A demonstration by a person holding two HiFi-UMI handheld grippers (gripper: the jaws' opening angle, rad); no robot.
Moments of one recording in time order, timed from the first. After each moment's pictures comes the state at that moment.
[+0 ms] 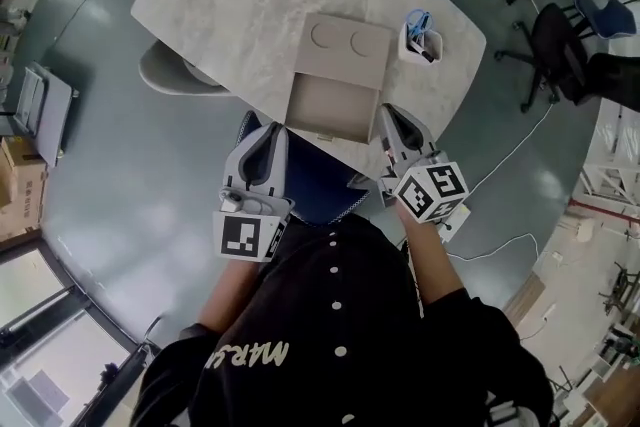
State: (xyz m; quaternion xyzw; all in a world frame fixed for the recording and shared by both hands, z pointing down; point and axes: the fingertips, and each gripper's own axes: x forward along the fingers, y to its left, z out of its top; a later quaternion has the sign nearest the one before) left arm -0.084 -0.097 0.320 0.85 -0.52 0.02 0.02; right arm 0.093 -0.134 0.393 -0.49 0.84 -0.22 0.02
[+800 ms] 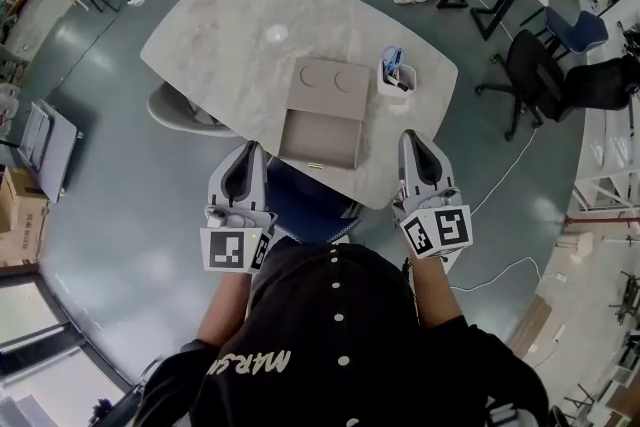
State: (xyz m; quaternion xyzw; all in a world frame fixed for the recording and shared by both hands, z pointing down) left arm -0.104 -0.067 0.263 0.84 -0.55 -0.02 -0.03; right arm 0.145 -0.071 0.274 -0.57 0.82 -0.03 0.06
